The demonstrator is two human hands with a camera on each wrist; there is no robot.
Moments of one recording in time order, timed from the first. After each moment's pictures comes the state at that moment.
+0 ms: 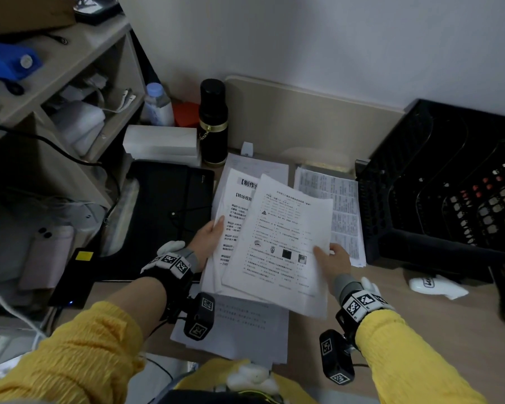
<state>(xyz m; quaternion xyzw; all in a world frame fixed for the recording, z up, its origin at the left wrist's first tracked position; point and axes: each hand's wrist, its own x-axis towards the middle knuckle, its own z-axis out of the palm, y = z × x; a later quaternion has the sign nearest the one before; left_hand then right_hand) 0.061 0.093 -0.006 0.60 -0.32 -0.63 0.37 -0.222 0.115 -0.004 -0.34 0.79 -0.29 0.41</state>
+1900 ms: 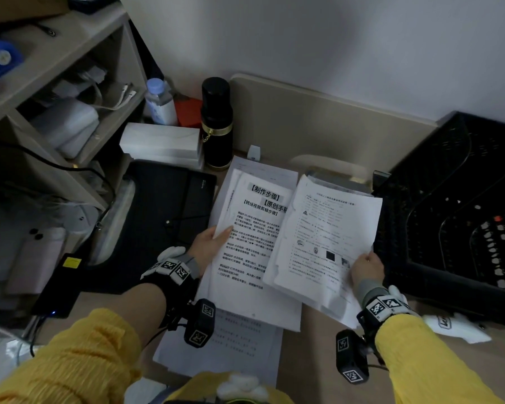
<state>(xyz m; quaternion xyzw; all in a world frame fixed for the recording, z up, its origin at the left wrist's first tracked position) 0.045 0.057 -0.024 0.61 -0.25 -0.63 0.41 -0.283 0.045 -0.012 -0.26 0.87 -0.26 0.33</state>
